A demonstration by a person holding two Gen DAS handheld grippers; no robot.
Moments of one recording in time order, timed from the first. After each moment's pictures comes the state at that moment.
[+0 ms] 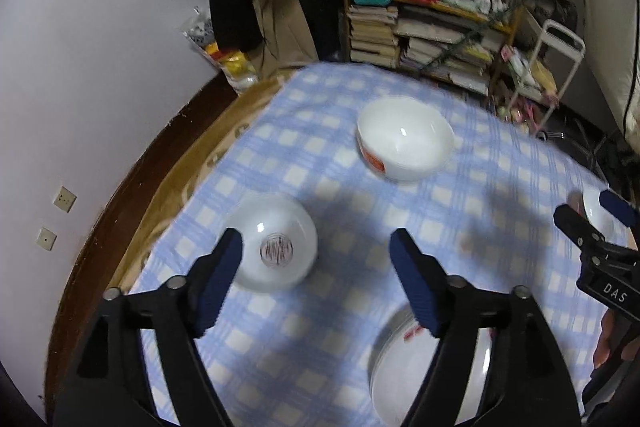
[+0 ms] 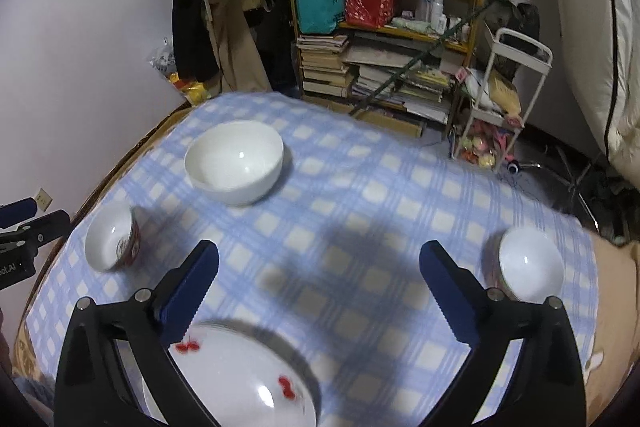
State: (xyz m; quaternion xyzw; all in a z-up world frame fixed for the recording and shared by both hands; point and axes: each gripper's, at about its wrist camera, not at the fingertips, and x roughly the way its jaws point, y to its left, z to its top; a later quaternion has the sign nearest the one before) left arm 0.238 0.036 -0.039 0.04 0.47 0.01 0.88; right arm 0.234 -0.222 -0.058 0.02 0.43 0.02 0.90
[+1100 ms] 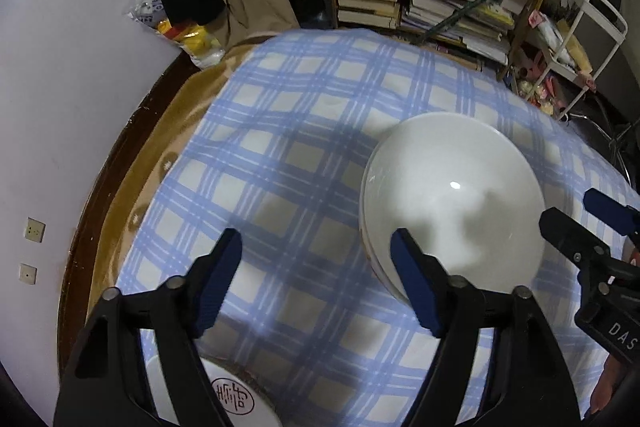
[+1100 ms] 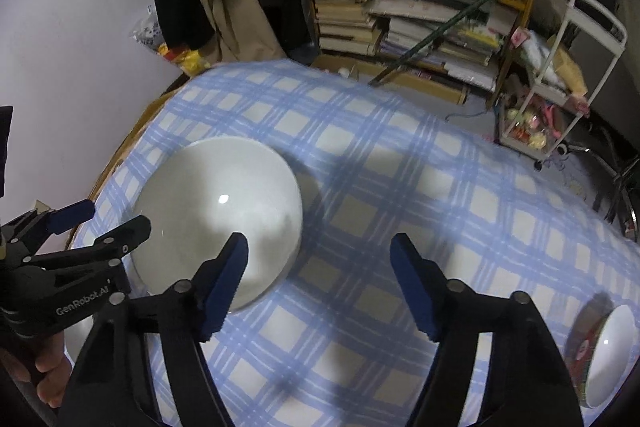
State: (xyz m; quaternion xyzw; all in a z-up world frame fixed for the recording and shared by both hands) left arm 0.418 0.007 -0.158 0.07 0.55 -0.01 0.83; right arm 0.388 -0.198 -0.151 0.05 0.53 0.06 0.85
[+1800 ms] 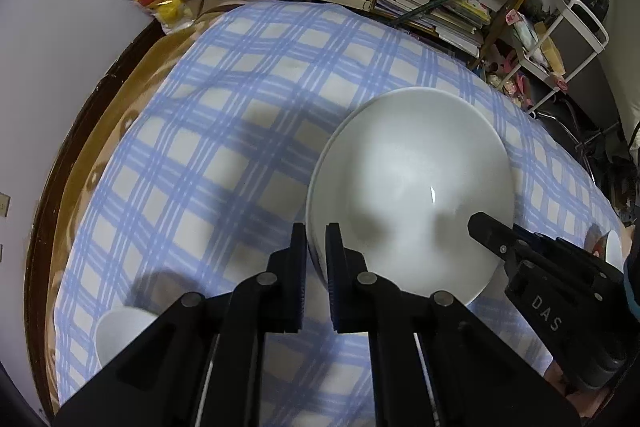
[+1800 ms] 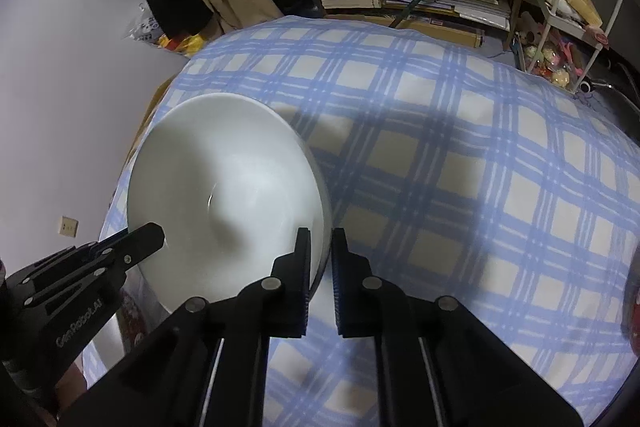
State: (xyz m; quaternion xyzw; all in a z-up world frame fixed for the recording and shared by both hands) left arm 0.394 0.004 -0.159 0.00 0.58 -0.05 0.81; right arm 0.370 -0.187 -0.173 0.12 0.57 0.07 0.81
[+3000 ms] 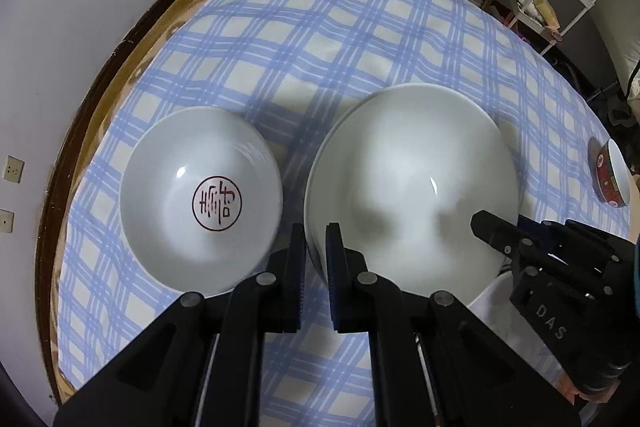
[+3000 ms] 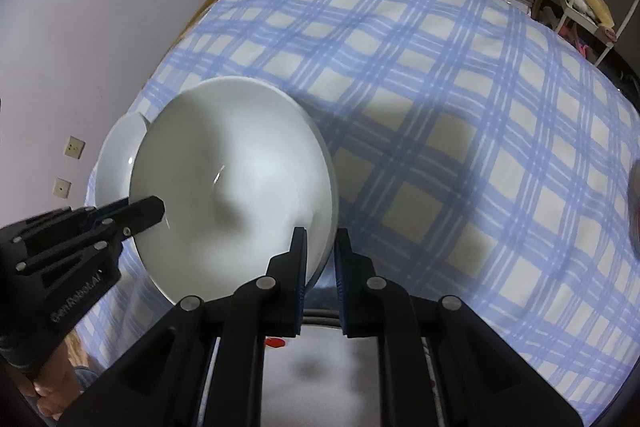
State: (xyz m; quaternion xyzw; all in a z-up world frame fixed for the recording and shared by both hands) left arm 0.277 0.037 -0.159 0.02 0.61 -0.05 0.79; right arm 0.260 -0.146 -0.176 0.06 0.60 0.11 0.79
